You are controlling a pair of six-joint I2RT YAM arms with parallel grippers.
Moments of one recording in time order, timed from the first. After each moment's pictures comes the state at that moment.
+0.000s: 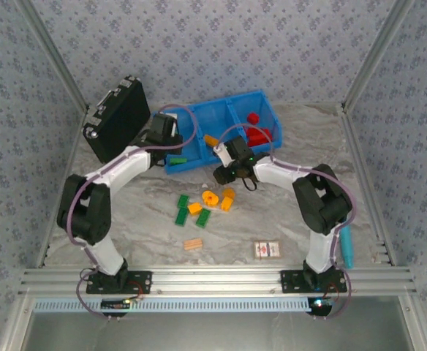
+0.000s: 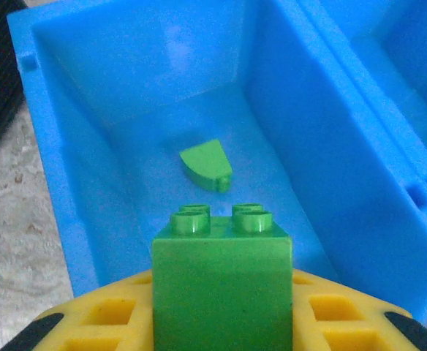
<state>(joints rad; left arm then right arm) -0.42 1.73 1.28 -0.29 -0.18 -0.23 0.60 1.88 1.22 -0.27 -0.08 -0.06</state>
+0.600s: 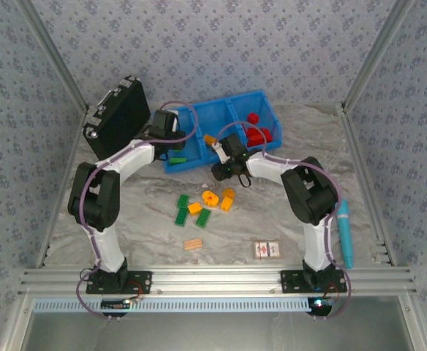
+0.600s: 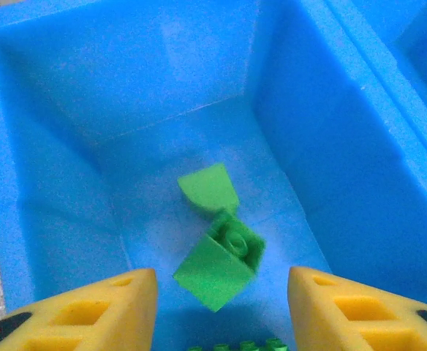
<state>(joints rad) -0.38 1.85 1.35 -0.25 -0.15 -0.22 0.59 2.01 1.33 -0.30 -0.03 0.01</state>
